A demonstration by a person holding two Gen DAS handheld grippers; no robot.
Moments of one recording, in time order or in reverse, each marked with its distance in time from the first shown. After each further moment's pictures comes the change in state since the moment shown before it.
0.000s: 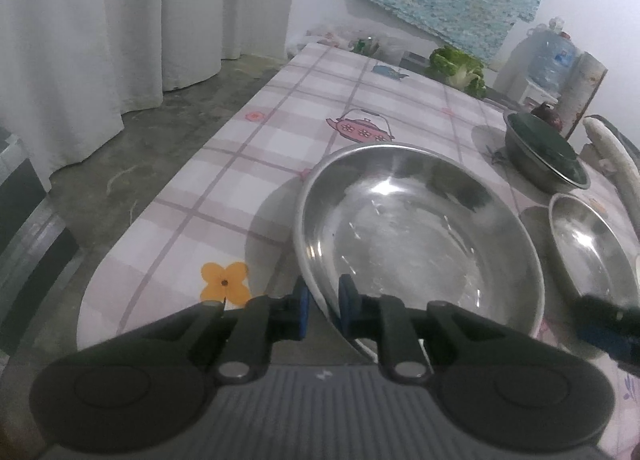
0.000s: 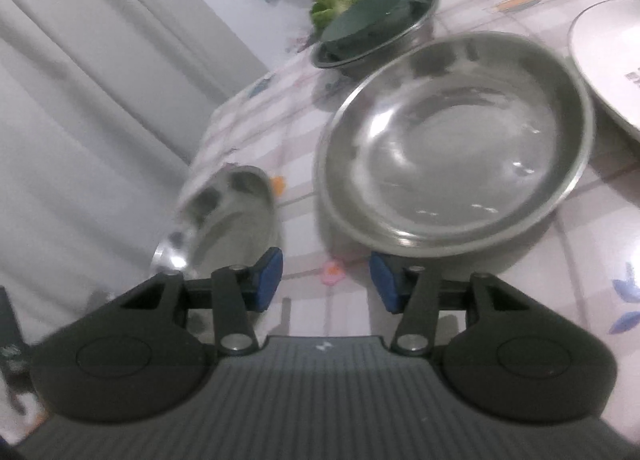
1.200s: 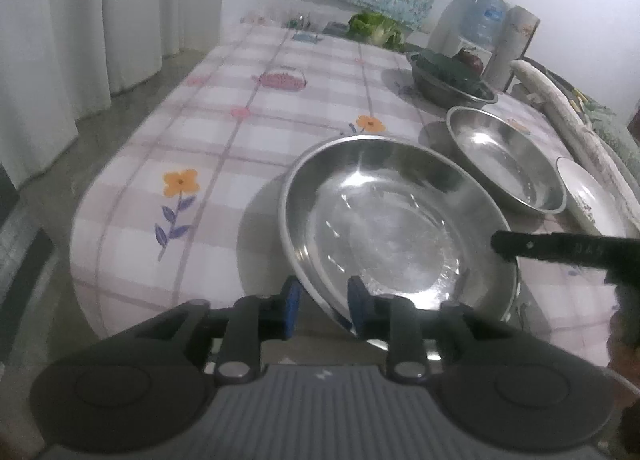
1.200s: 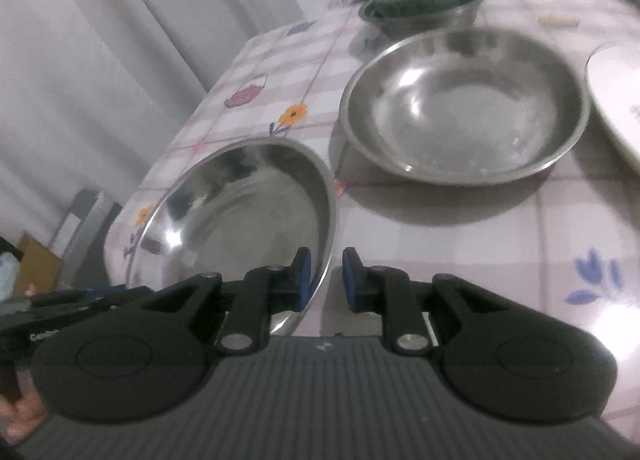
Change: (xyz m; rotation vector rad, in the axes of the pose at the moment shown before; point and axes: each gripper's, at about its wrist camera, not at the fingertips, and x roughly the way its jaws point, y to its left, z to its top) left arm -0.070 -0.024 -0.070 0.164 0.040 -0.123; right arm -0.032 0.014 -0.033 -0.288 0.116 -0.047
